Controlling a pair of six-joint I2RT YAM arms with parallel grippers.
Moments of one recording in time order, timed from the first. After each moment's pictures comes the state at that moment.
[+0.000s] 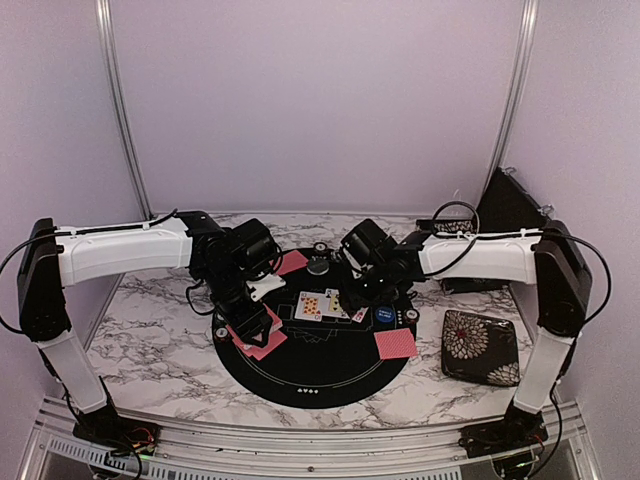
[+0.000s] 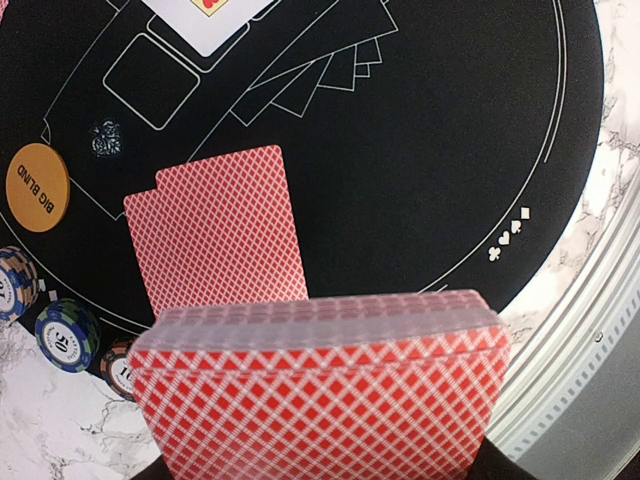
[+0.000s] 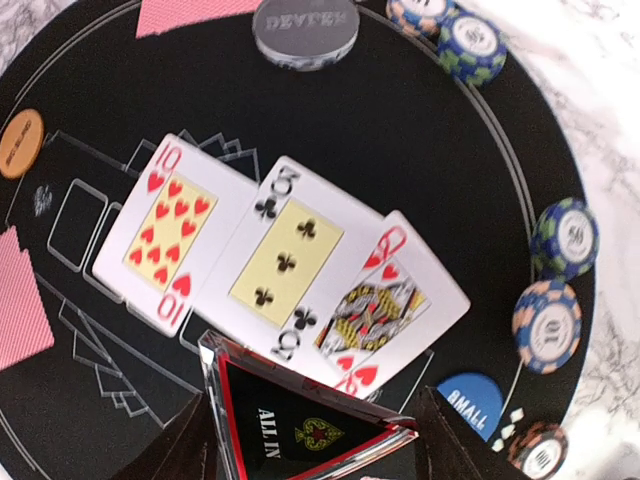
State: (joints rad) left arm -0.86 1.73 1.38 -1.05 0.15 0.01; right arm 0.82 1.83 1.31 -0.54 0.15 0.37
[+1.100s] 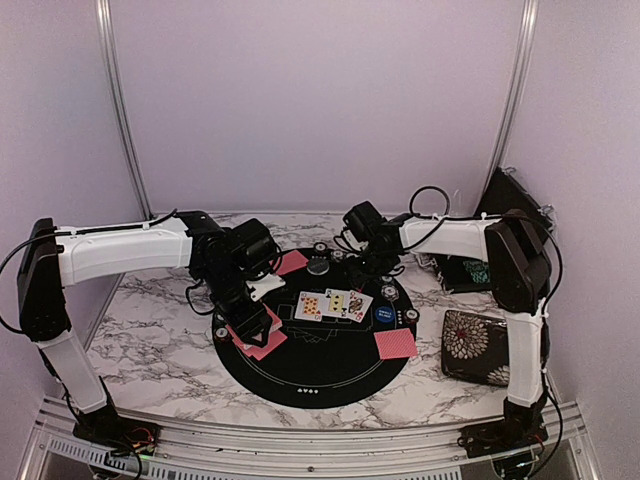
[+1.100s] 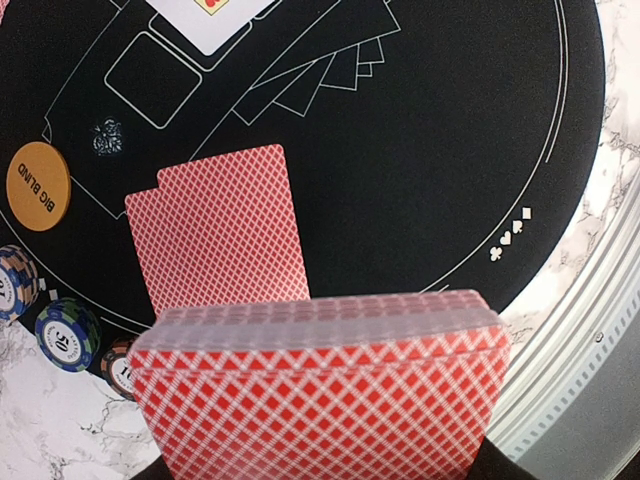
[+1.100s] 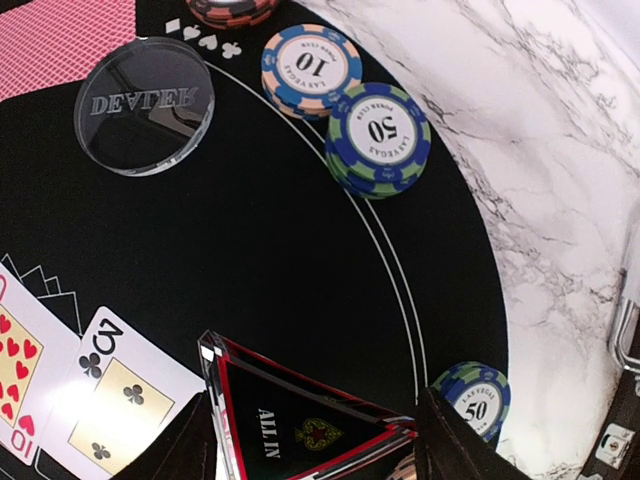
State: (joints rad) left arm -0.86 1.73 1.38 -1.05 0.15 0.01; right arm 0.65 2.11 1.61 -0.57 0.22 0.14
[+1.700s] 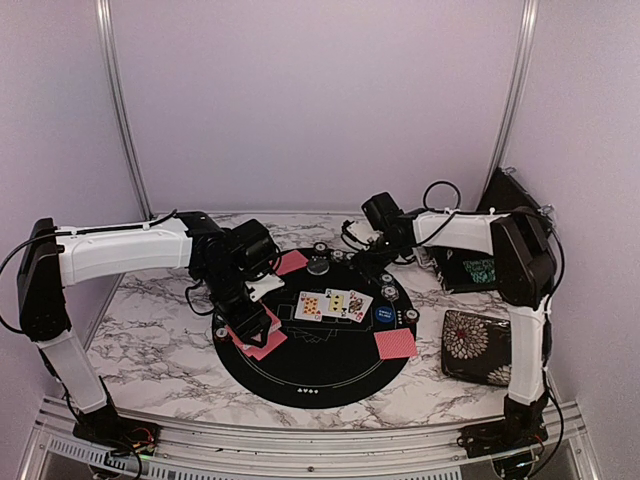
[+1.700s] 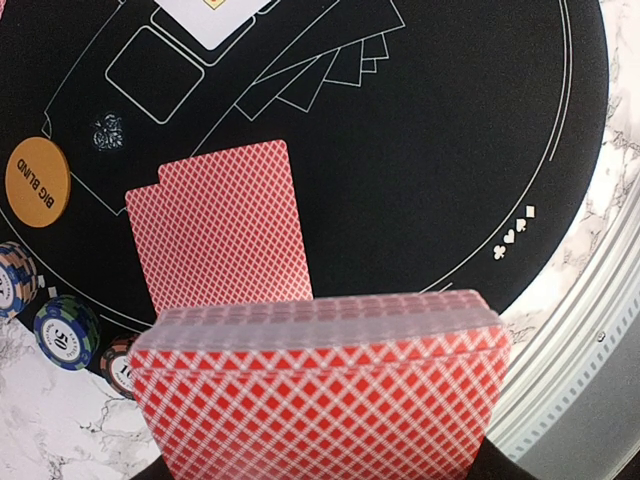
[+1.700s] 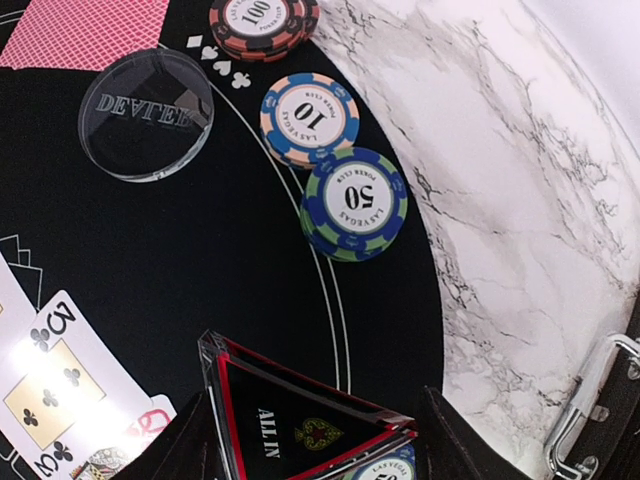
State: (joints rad) left arm -0.86 1.73 1.38 -1.05 0.15 0.01; right arm 0.55 2.11 1.61 -0.49 0.07 -0.21
